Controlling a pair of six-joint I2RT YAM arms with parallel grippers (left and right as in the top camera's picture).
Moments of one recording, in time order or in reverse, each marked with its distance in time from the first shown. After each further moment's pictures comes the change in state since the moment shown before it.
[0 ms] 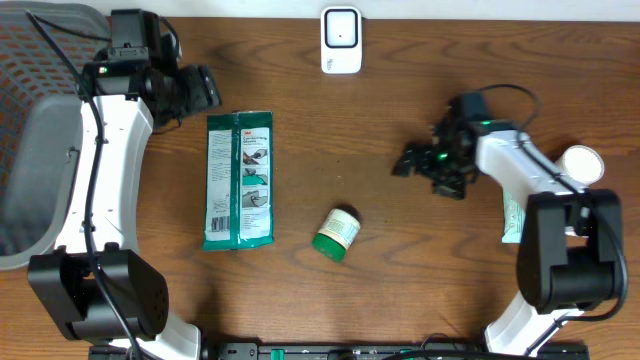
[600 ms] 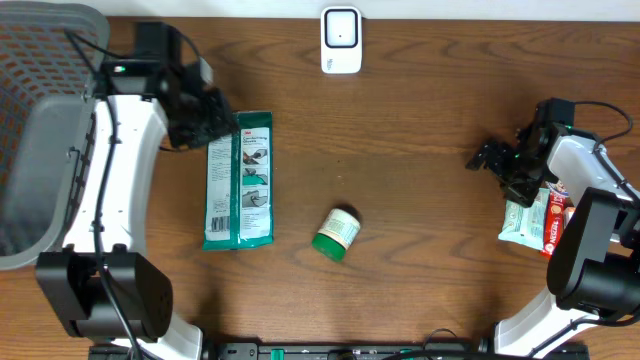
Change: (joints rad) left arm -0.084 0.000 0.000 -0.299 0.161 0.000; right arm -0.327 -0.002 0.002 -0.010 0.146 -0.018
